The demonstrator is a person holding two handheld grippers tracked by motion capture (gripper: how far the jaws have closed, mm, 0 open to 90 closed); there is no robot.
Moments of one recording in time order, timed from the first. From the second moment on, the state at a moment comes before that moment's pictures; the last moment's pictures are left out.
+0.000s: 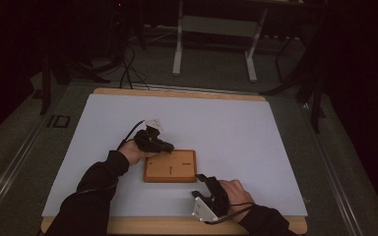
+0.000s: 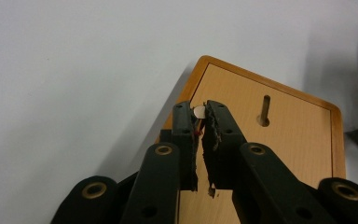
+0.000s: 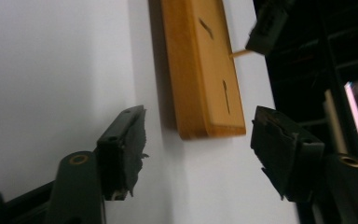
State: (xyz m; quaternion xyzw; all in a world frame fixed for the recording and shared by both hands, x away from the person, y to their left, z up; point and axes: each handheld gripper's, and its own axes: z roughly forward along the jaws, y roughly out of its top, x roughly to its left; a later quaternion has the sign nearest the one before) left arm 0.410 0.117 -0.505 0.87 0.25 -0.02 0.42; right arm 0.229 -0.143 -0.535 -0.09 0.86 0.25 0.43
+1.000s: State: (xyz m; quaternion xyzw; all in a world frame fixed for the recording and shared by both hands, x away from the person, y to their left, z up) left arm 0.413 0.116 -0.500 0.88 0.24 -0.03 0.40; right arm 0.243 -0.126 -0.571 -0.20 0.79 0.15 0.55
